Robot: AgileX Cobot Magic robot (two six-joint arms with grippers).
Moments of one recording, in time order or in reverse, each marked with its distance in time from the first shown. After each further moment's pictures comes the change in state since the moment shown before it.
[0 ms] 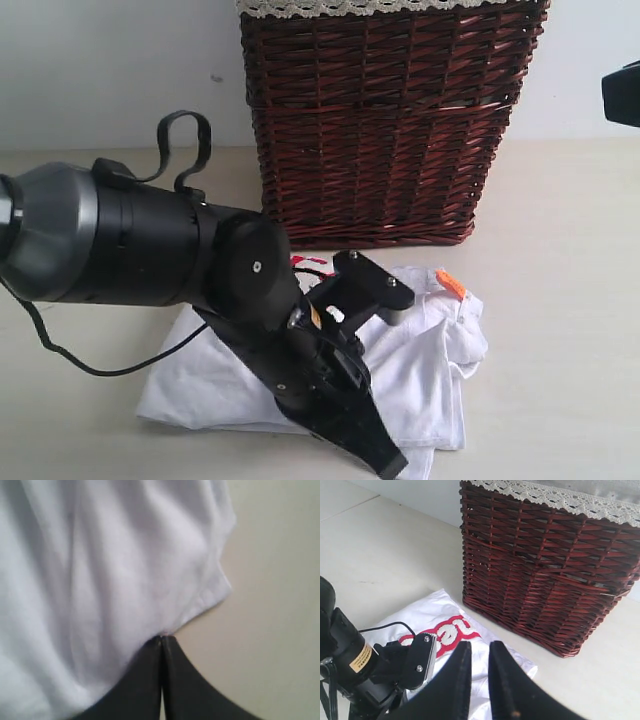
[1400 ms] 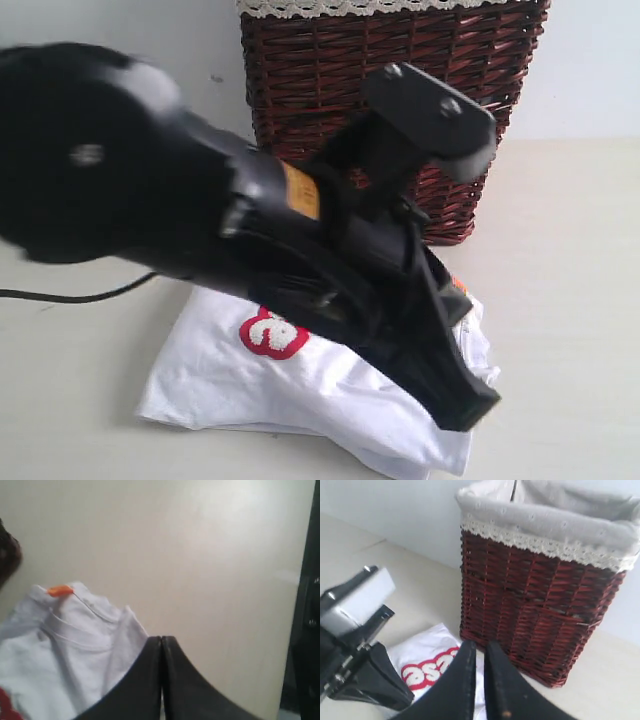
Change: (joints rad) left arm -0.127 -0.365 -0.010 0.039 -0.146 0.017; right arm 0.000 -0.213 0.007 -0.012 0.023 0.000
